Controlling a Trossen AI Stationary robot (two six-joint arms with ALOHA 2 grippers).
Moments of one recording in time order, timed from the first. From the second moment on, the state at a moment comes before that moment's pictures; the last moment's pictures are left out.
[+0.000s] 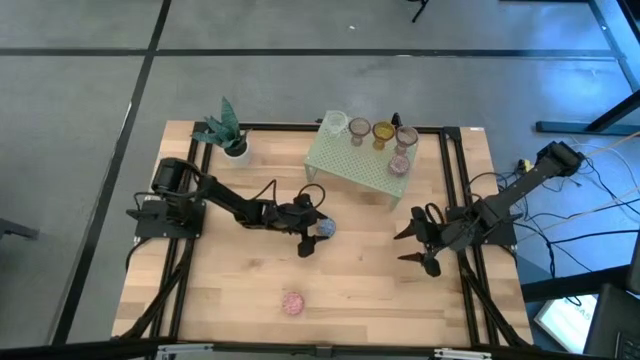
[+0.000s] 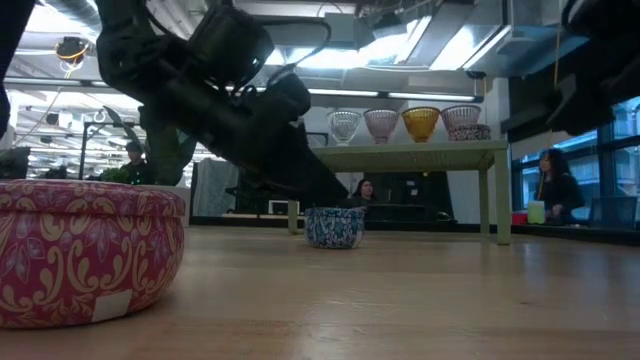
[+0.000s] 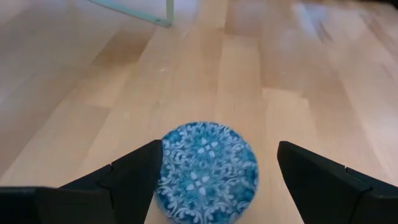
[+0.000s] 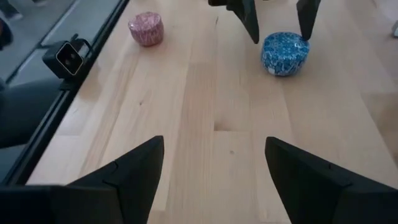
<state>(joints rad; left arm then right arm) -0.09 1.85 0.71 0.65 -0.16 -0.19 0.65 0.76 0.35 -0.20 0.37 0.44</state>
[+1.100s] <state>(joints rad) -0.05 1.85 0.71 0.63 -0.08 -0.23 0.65 0.66 0.24 -0.06 0.36 0.41</state>
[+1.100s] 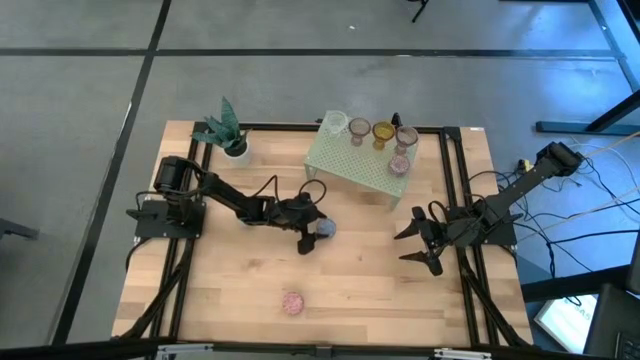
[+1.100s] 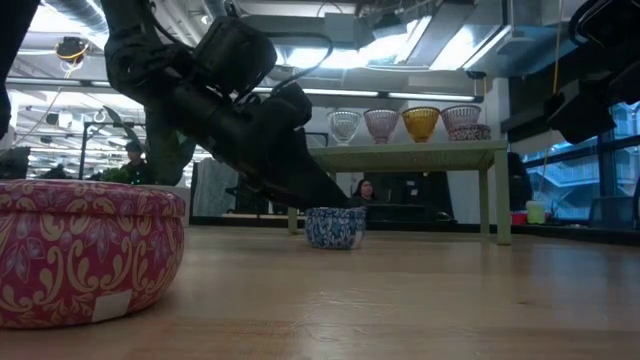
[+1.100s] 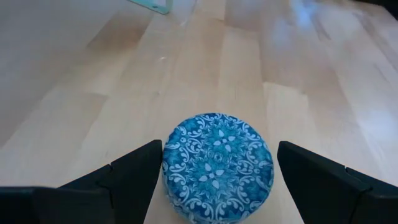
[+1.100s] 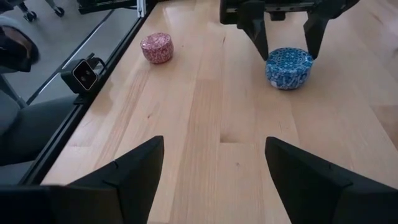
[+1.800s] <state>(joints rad) -0.06 1.85 0.71 0.61 -0.05 -0.19 0.65 0.66 0.24 -0.05 0.36 0.41</state>
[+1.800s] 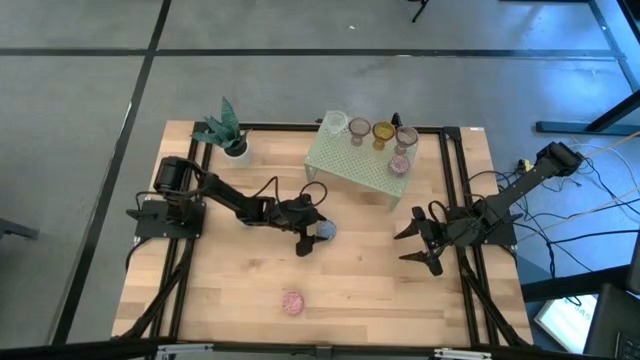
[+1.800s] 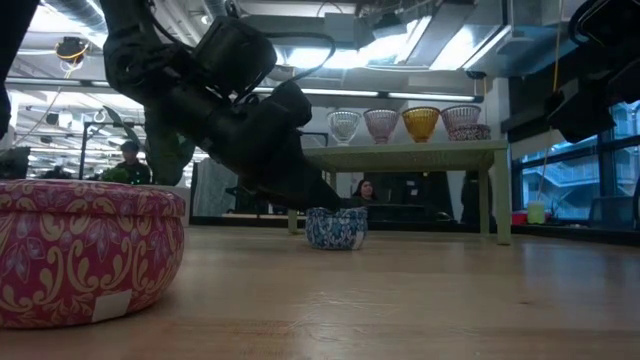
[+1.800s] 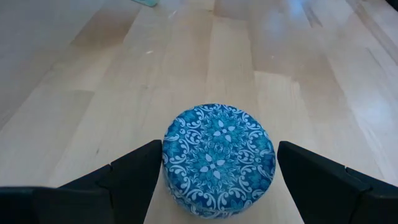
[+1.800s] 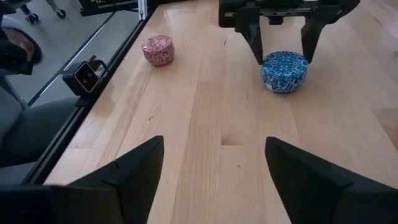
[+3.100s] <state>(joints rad) -0.11 1.85 0.73 0.58 -0.11 -0.07 0.65 0.66 0.24 -0.04 0.36 0.41</state>
